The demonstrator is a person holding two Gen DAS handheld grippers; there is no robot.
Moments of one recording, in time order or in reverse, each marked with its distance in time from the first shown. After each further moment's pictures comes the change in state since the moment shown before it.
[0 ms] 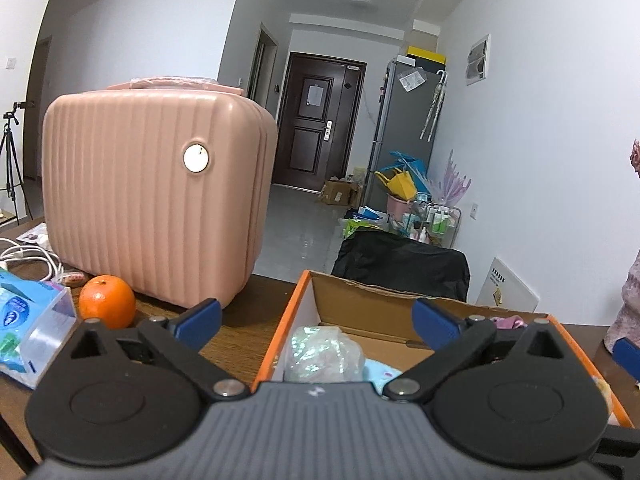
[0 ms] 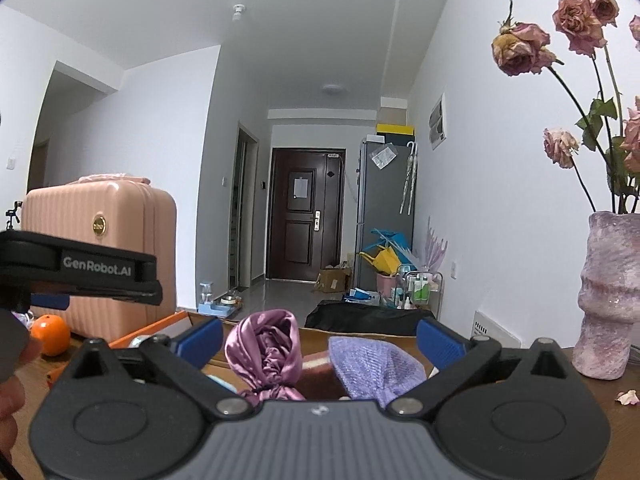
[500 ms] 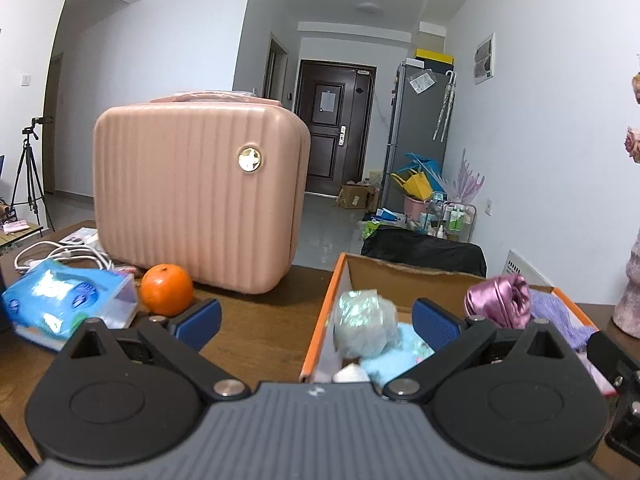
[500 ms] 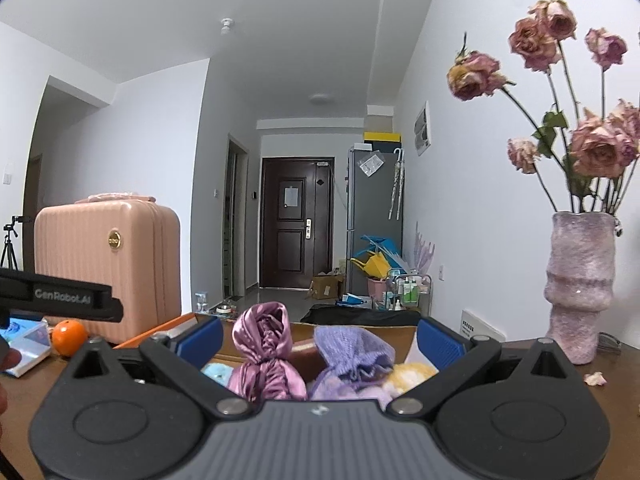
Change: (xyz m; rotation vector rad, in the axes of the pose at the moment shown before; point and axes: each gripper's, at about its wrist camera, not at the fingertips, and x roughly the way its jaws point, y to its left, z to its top) left arm -0.055 0.019 -0.019 0.039 -0.023 0.063; right arm -0.069 -0.009 -0.003 0.029 -0.023 -0.027
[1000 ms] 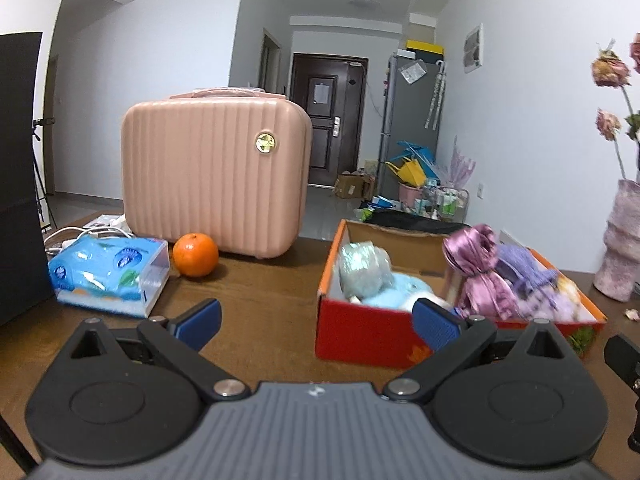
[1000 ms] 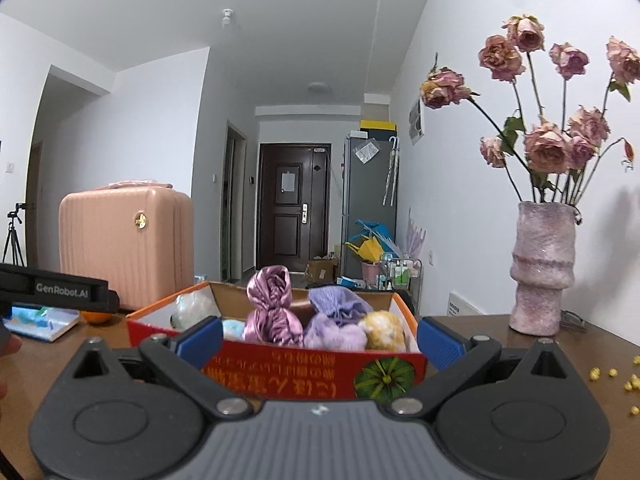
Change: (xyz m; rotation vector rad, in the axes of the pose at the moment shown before) left arm -0.073 0.014 -0.029 0.032 0.024 -0.005; right arm -0.095 -0.003 -0.010 -0.007 0.054 -0.013
